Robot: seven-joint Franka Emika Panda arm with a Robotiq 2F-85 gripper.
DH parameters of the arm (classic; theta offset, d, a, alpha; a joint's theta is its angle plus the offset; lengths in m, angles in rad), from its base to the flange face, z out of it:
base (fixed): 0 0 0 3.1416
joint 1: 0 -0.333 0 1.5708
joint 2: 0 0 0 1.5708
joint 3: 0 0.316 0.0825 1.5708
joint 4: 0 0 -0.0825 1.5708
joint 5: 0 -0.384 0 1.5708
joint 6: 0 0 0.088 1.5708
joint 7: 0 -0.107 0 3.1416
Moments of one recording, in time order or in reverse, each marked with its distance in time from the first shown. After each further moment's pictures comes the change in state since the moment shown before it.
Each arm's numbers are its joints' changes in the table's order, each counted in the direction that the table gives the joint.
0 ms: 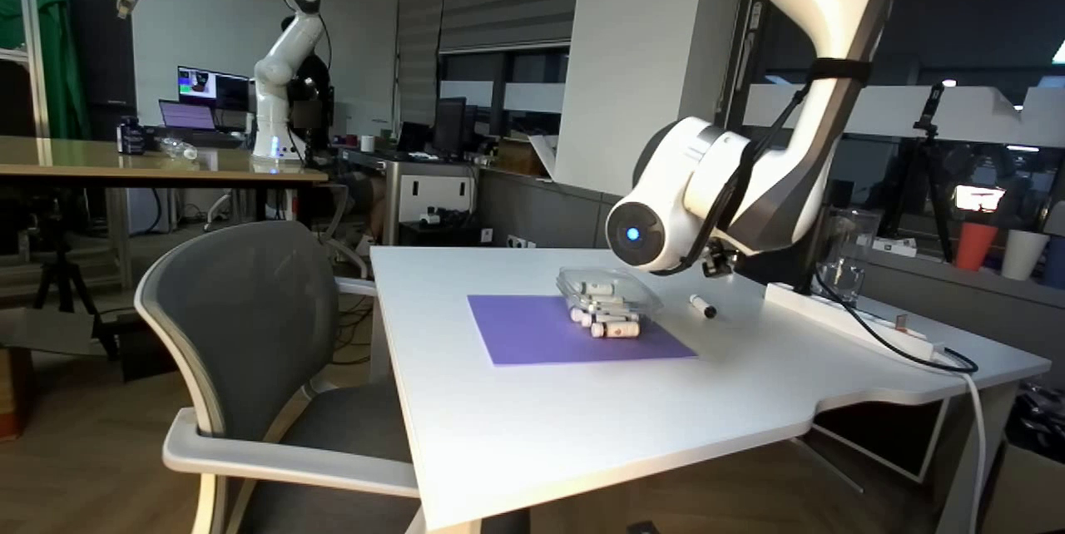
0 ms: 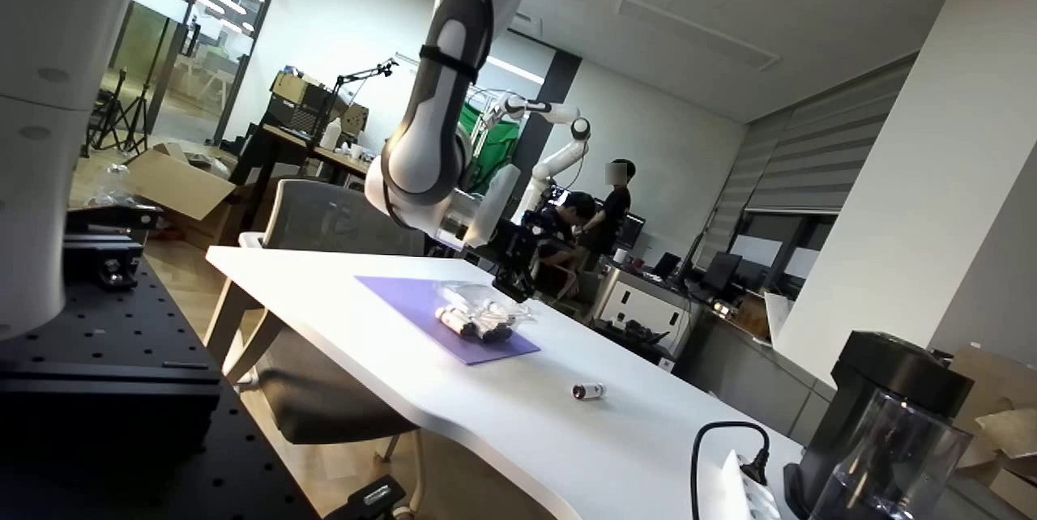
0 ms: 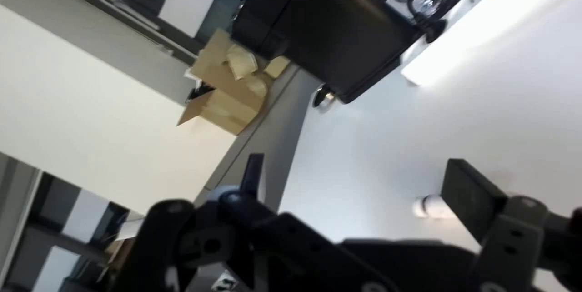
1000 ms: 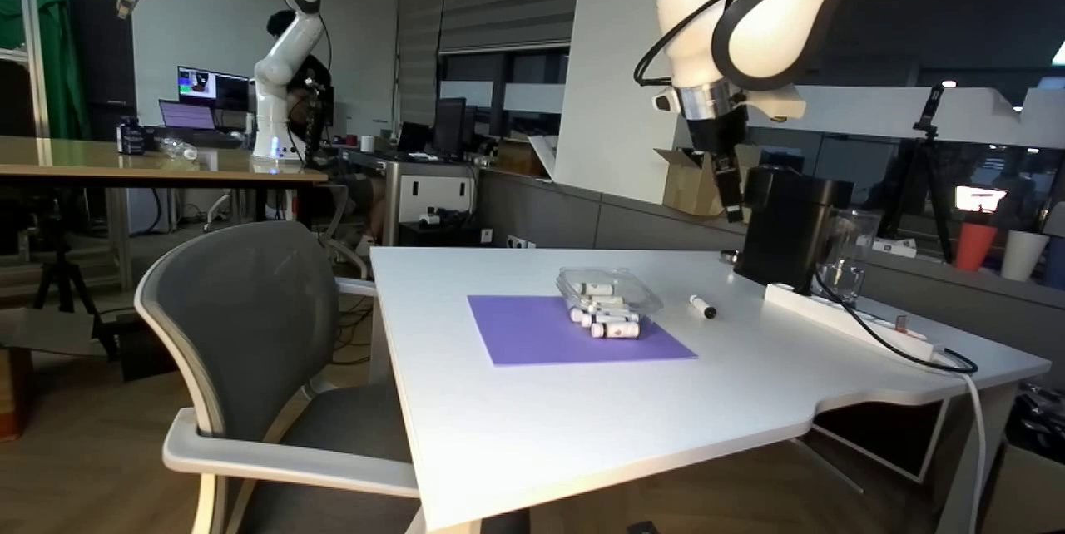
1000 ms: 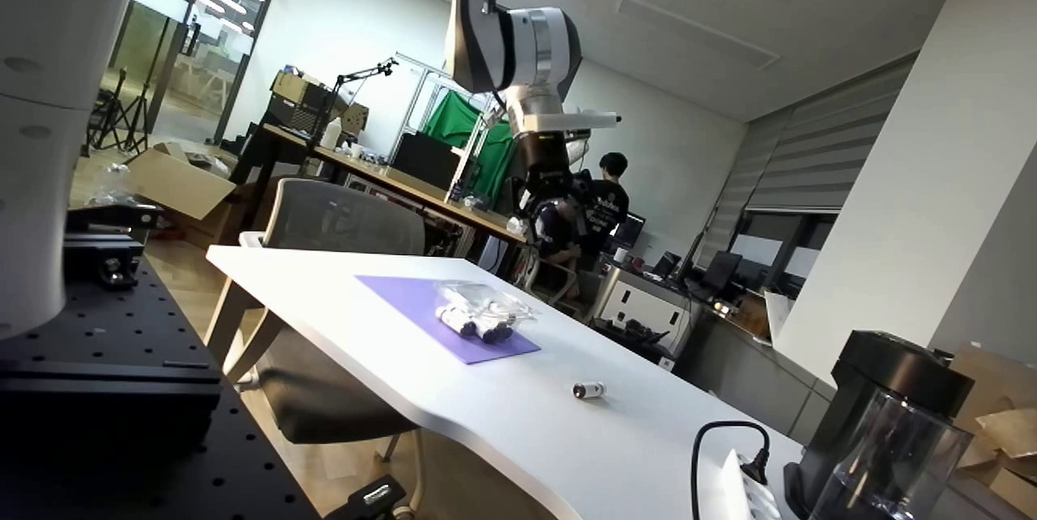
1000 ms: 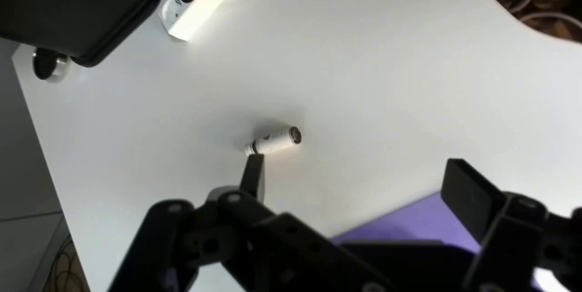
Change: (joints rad) arm 0.219 -0.406 0.044 0.011 -1.111 -0.651 0.957
